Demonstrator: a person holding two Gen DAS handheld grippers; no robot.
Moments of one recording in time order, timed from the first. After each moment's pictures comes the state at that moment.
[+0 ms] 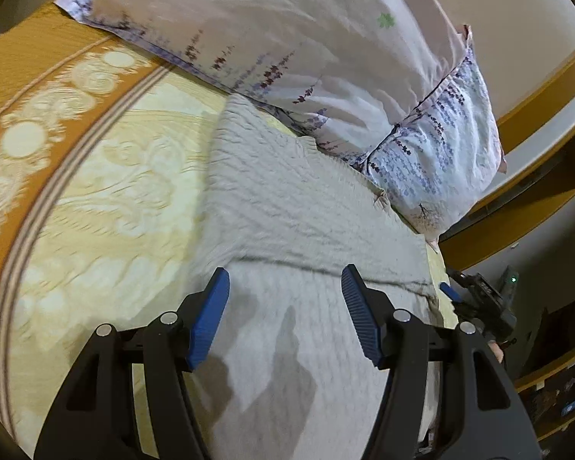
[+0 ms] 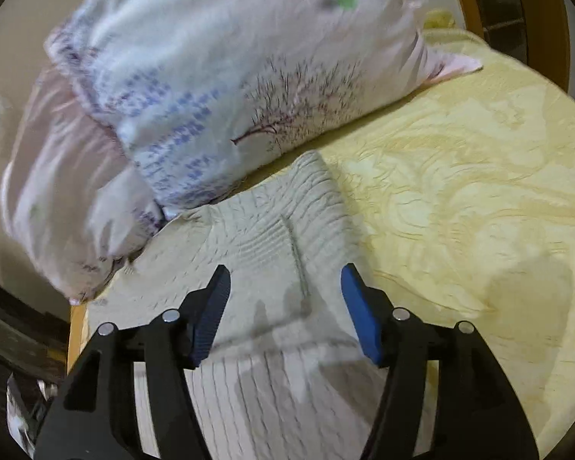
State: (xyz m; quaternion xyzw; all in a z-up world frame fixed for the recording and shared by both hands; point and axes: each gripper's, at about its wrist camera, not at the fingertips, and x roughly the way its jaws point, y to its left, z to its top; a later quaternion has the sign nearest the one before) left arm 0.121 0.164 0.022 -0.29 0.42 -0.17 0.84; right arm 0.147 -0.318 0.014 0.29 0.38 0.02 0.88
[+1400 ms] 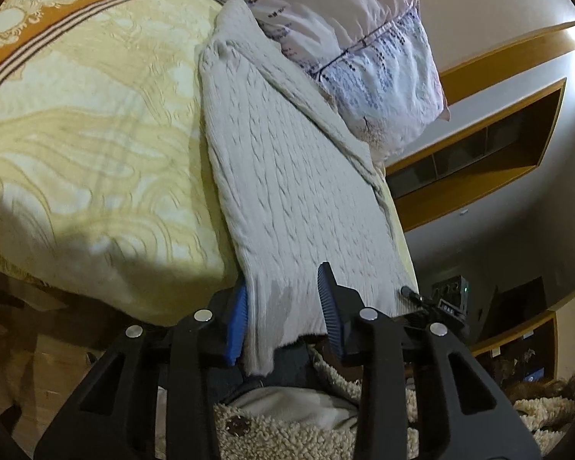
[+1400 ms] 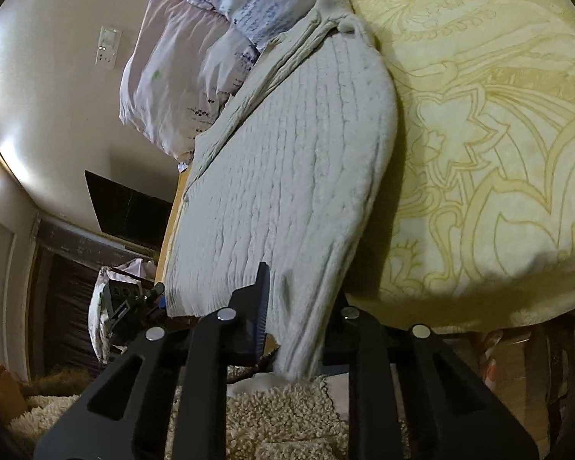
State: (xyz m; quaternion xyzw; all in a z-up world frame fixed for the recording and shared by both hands) left arm -0.054 0.151 -0.019 -0.33 0.45 -0.27 0.79; right arm -0.065 -0.309 -0.055 0.36 0.44 0.26 0.78
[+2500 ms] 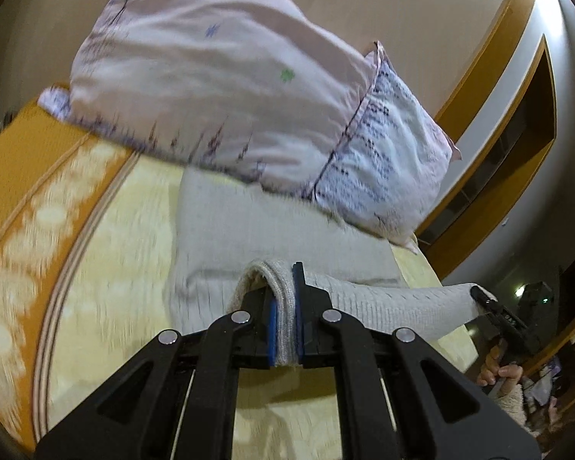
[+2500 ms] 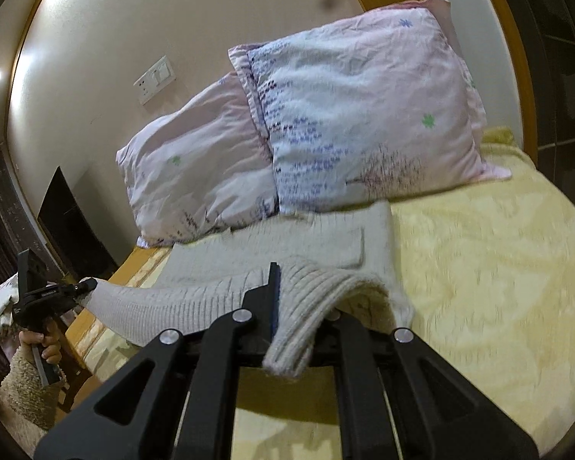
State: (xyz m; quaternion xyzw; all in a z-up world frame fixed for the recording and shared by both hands) left arm 0.062 0.142 0.101 -0.21 0.31 -0.20 0.91; right arm 0.011 -0.292 0.081 0.16 0.22 0.15 0.95
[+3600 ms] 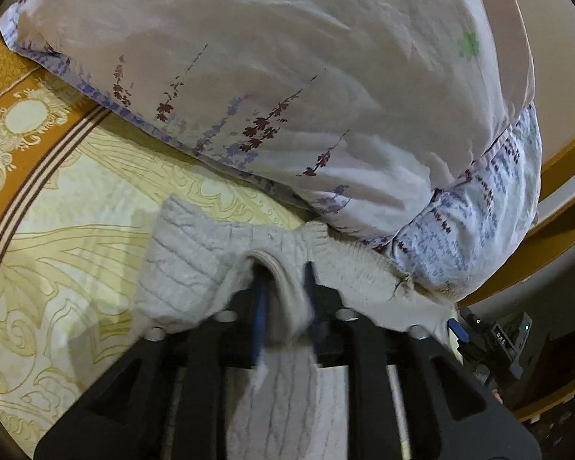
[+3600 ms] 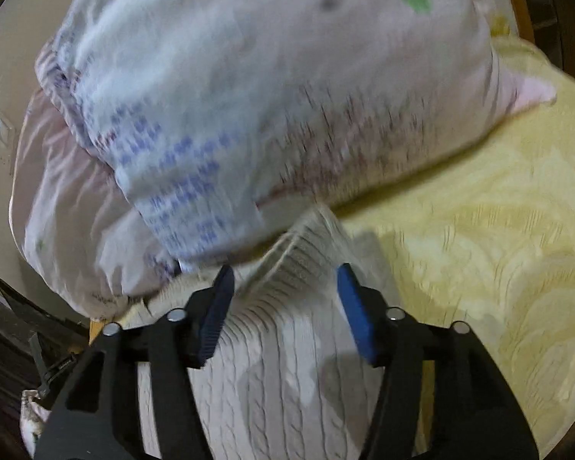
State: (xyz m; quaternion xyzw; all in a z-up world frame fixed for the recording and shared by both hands) left arm 0.277 0.139 0.017 -0.31 0.42 -0.15 0.84; right arm 0.242 -0.320 0.015 0.30 0.35 0.06 0.88
